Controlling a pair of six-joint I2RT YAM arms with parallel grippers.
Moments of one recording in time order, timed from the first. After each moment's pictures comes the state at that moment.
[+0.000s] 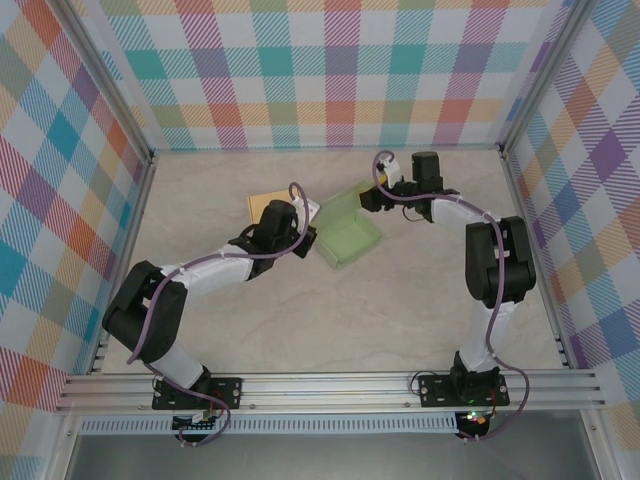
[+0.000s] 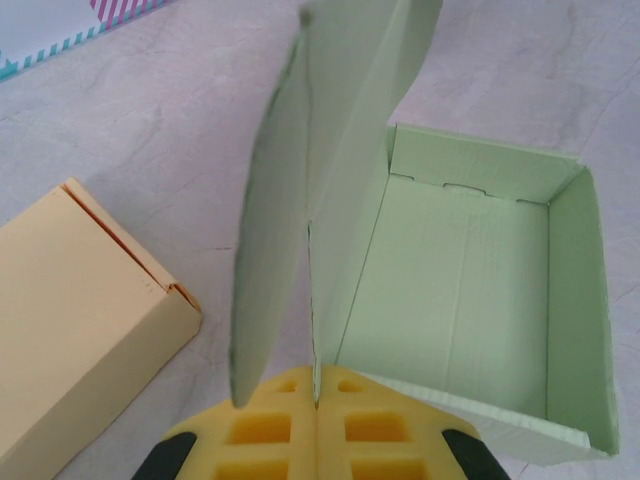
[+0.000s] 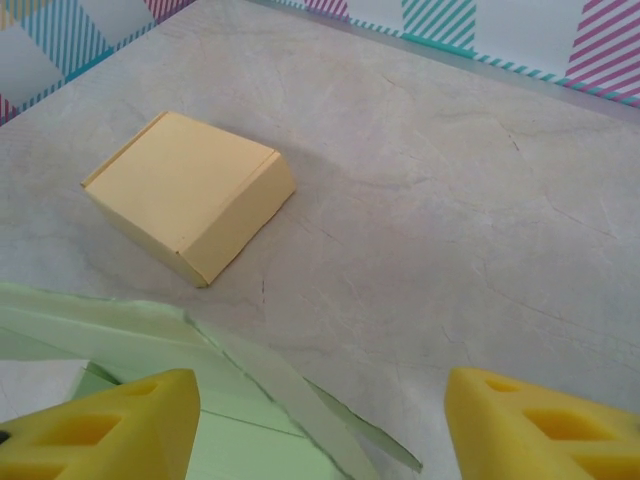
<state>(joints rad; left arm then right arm) -0.60 1.60 0.93 0.07 -0.01 0.08 0.20 1.93 1.31 0.00 -0.71 -0.19</state>
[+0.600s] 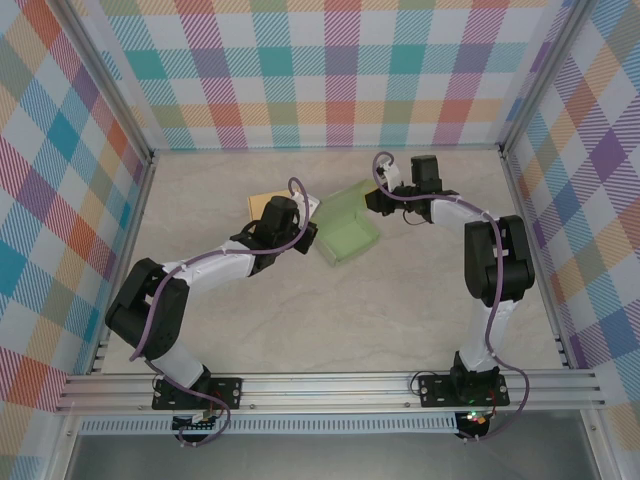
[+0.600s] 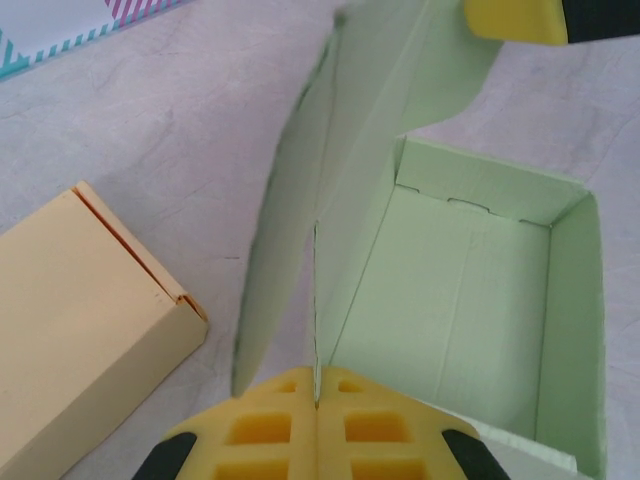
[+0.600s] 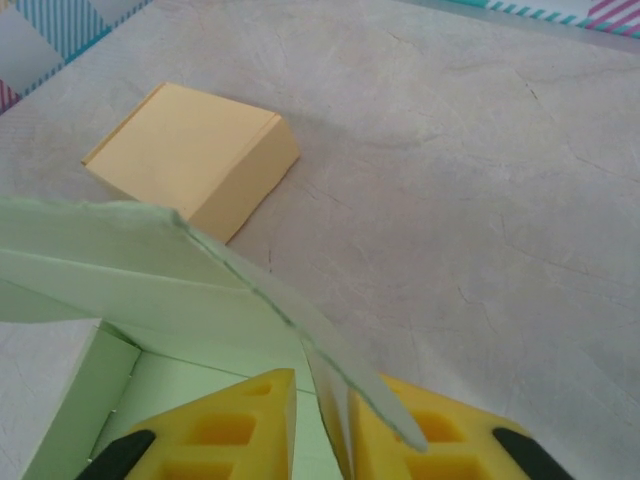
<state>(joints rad) -0.59 1.62 0.98 0.05 -0.02 0.03 0.21 1.93 1.28 -0.05 -0.70 -0.17</state>
